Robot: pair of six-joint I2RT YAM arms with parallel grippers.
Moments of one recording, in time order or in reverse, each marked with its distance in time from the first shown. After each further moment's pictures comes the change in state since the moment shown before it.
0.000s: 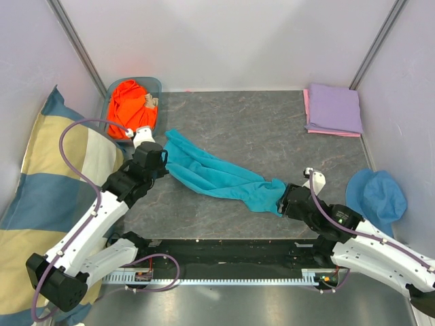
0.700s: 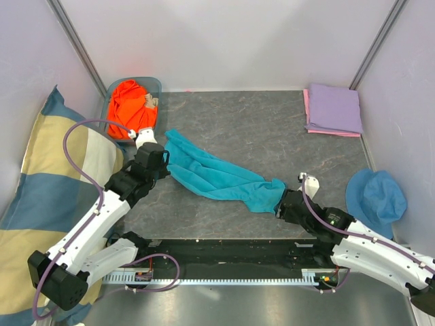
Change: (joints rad) left arm 0.000 0.013 -0.025 0.021 0.023 0.000; right arm 0.006 -0.001 -0.127 0.108 -0.055 -0.008
